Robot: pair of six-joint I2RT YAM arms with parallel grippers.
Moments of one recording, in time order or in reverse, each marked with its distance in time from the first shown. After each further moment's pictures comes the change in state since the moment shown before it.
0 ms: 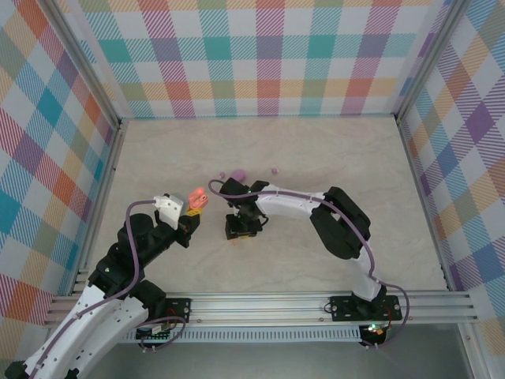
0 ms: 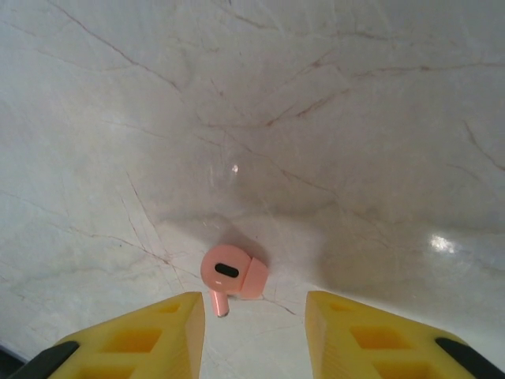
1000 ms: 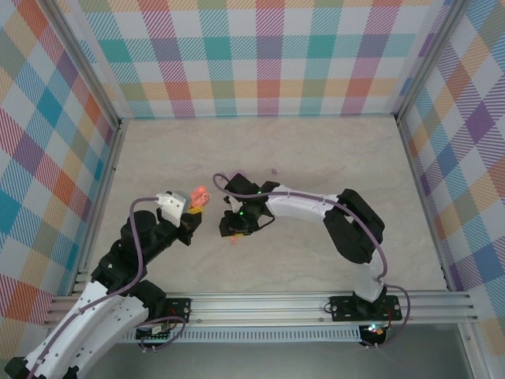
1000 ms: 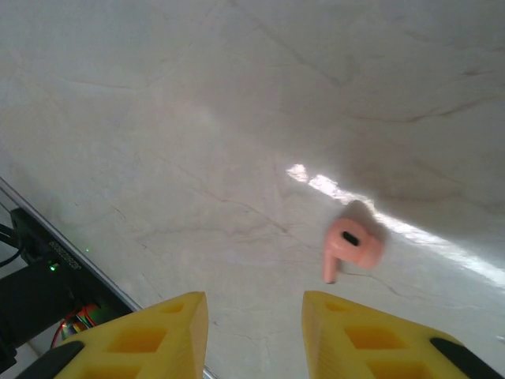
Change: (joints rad) left arm 0.000 0.037 0.005 0.023 -0.005 0.001; right arm -0.019 -0.105 -0.107 0.182 -0.170 -0.009
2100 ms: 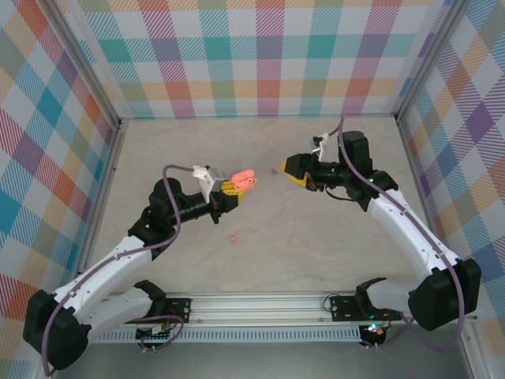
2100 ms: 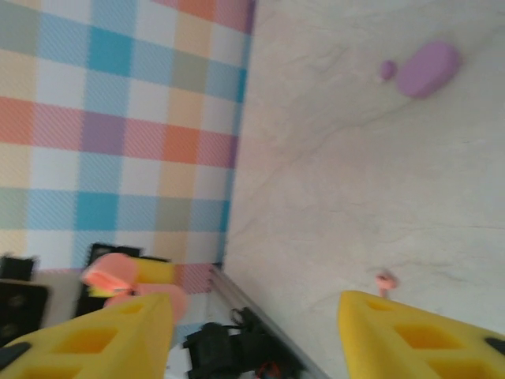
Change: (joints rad) left arm -0.004 0.465 0.085 0.553 0.470 -0.053; right arm -0.563 -0.715 -0.307 0.184 -0.300 0.143
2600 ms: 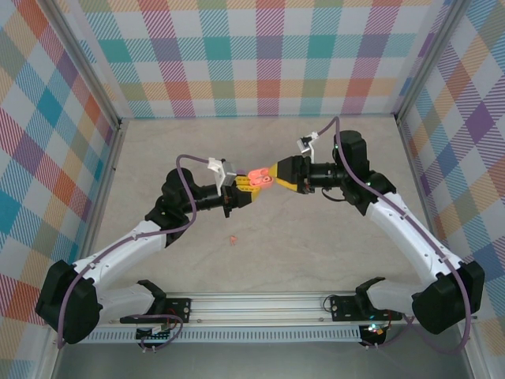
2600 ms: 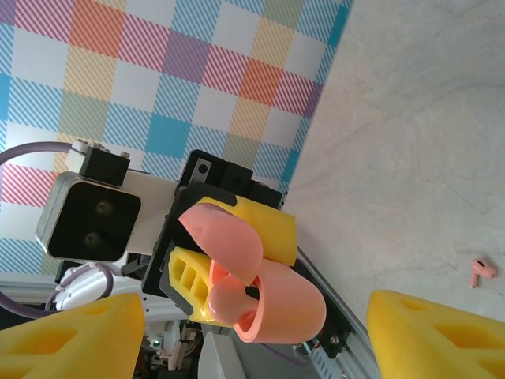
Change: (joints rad) left arm -0.032 0.212 0.076 0.242 0.204 -0.045; right arm 0.063 -0.038 0.007 0.118 -0.203 0.025
